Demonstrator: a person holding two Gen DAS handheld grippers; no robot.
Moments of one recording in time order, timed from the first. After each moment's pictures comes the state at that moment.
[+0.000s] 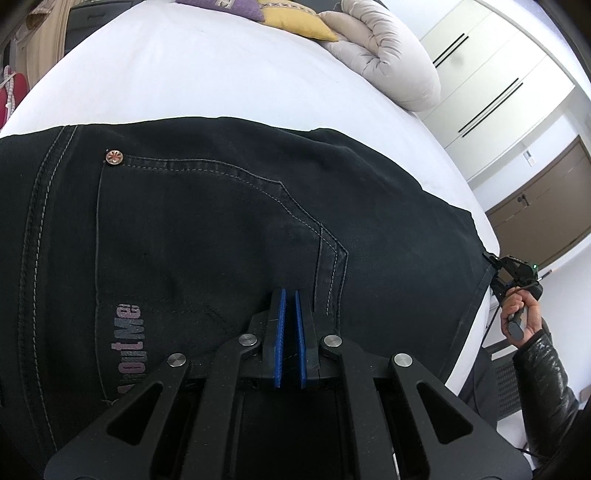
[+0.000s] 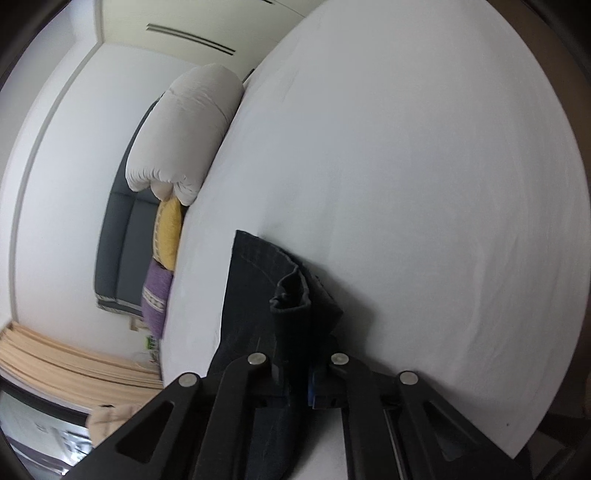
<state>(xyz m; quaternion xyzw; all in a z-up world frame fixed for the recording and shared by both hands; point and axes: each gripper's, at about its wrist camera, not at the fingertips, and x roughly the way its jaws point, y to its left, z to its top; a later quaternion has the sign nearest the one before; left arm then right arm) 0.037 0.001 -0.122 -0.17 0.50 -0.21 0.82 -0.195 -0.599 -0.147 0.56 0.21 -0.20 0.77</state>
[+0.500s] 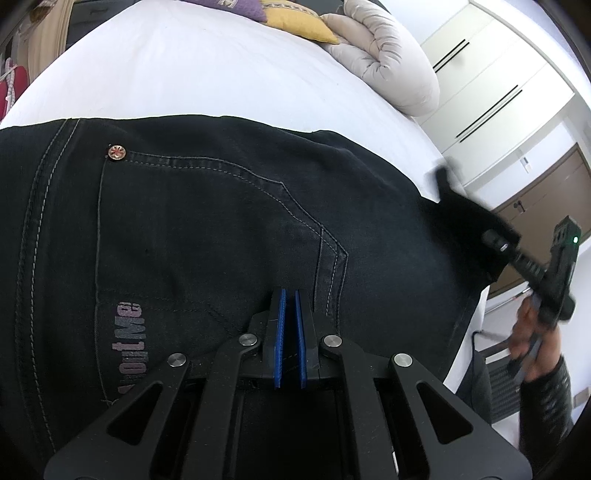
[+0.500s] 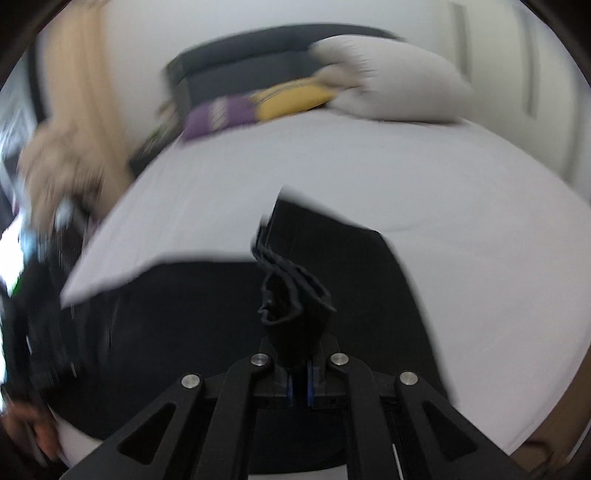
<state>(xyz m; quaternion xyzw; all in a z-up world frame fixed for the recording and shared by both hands) 0.037 0.007 -0.124 -0.19 0.50 -0.22 0.82 -0.100 -0.326 -0.072 0.07 0.39 -0.07 0.92</state>
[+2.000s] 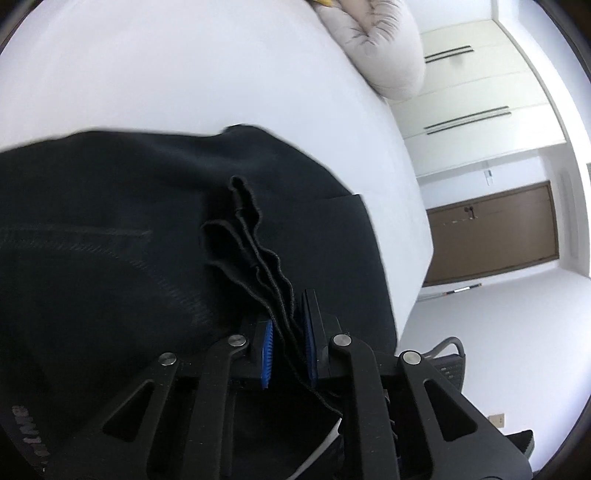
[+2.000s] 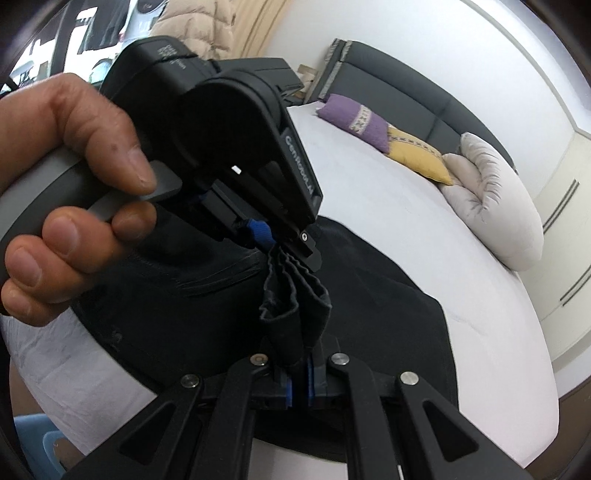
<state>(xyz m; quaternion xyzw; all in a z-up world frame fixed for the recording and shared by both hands) 0.125 -0.053 -0.092 -0.29 0.58 -0.29 0.70 -0.124 -0.088 -0.105 -0.24 0.36 0.03 0.90</state>
